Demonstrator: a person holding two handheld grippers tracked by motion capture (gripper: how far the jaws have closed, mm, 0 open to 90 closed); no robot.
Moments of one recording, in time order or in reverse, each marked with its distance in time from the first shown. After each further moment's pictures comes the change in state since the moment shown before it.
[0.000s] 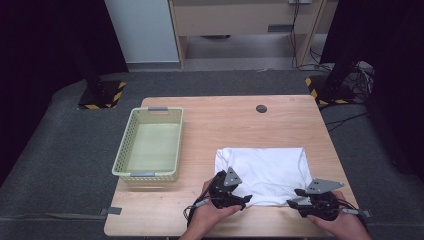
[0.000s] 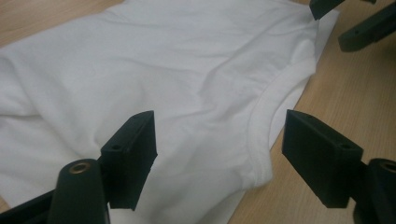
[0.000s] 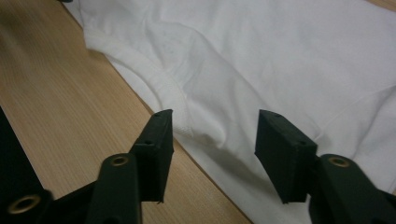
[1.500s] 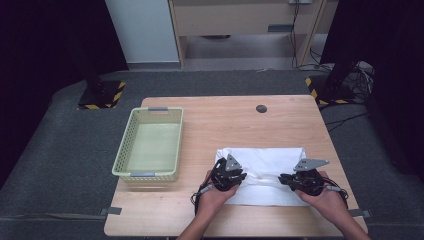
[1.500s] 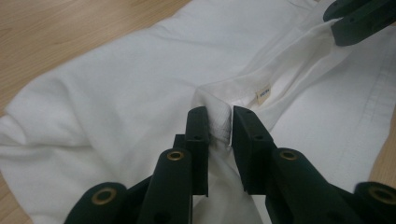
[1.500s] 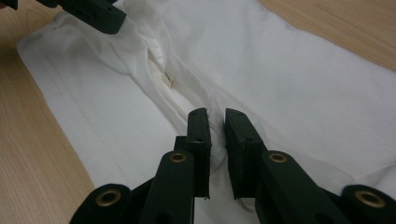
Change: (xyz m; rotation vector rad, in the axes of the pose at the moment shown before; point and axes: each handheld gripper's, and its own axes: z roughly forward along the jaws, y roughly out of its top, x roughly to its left) left arm 0.033 0.010 0.031 -0.022 0.079 -0.026; right arm -0.030 0.040 0.038 -0.035 0.012 0.036
